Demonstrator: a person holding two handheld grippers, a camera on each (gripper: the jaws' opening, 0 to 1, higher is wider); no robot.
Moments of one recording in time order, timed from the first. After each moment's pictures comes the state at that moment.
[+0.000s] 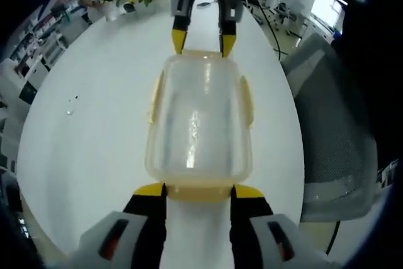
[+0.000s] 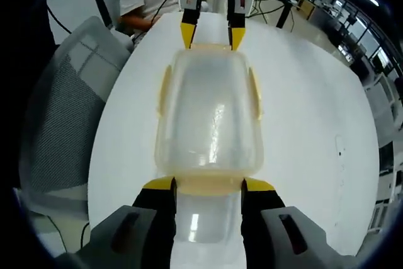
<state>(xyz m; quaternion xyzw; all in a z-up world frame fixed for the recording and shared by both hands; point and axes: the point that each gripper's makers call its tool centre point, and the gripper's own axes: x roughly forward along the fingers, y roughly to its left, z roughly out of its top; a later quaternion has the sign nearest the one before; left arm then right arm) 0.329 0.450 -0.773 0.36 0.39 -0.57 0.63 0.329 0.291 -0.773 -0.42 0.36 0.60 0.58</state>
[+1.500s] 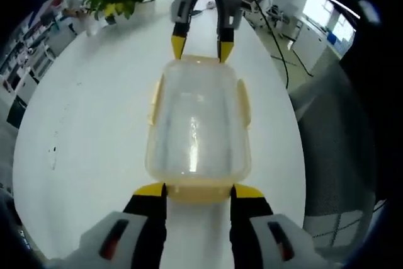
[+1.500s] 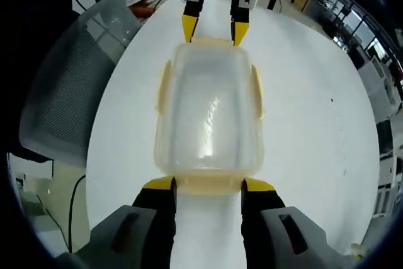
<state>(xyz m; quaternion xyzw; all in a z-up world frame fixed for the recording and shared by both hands) 0.335 0.320 -0.776 0.35 0.39 -0.60 0.61 0.328 0.162 -0.782 -0.42 0.38 0.58 0.58</state>
